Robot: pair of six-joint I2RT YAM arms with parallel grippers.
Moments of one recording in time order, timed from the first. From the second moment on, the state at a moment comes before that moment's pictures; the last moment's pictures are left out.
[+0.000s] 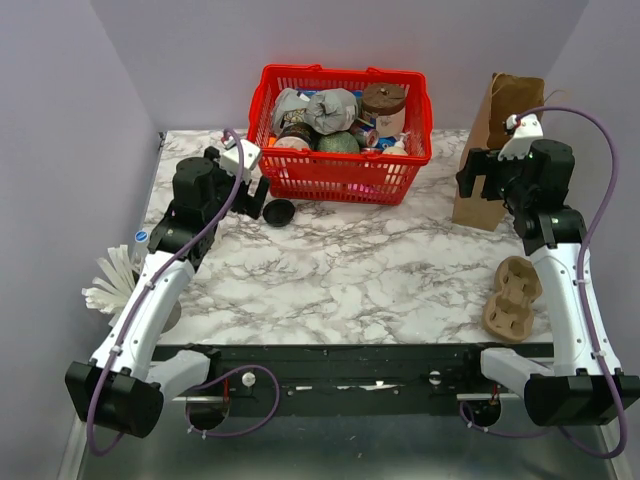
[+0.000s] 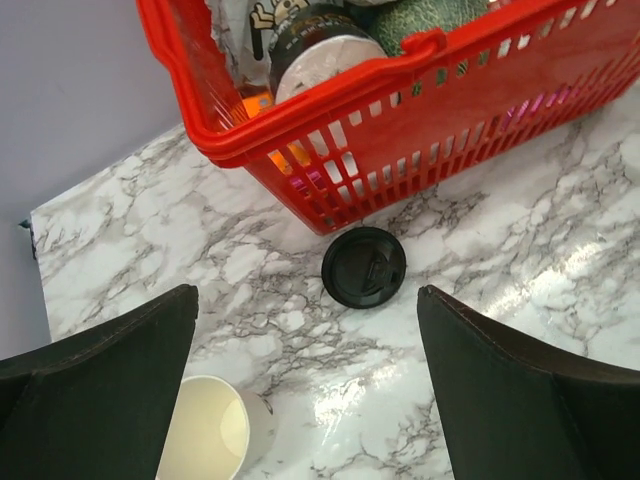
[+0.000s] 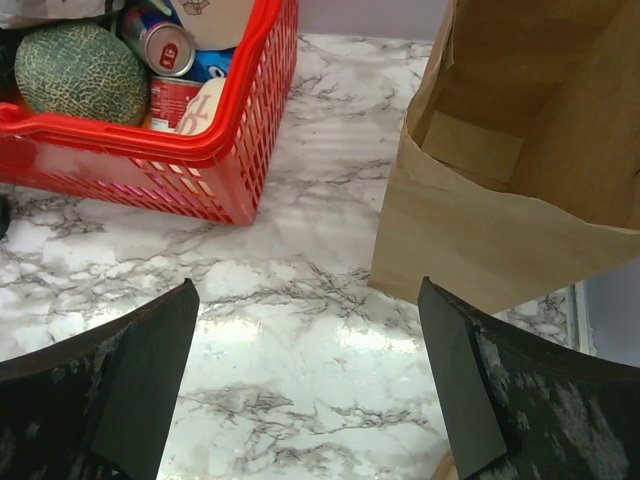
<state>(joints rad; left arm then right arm) -0.25 1.09 1.07 -0.26 0.15 0.25 0.00 1.10 1.26 -0.52 -0.12 -0.03</state>
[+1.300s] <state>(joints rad) -0.15 1.52 1.29 -0.91 -0.09 0.39 0.00 1.07 1.14 -0.65 -0.68 -0.37</state>
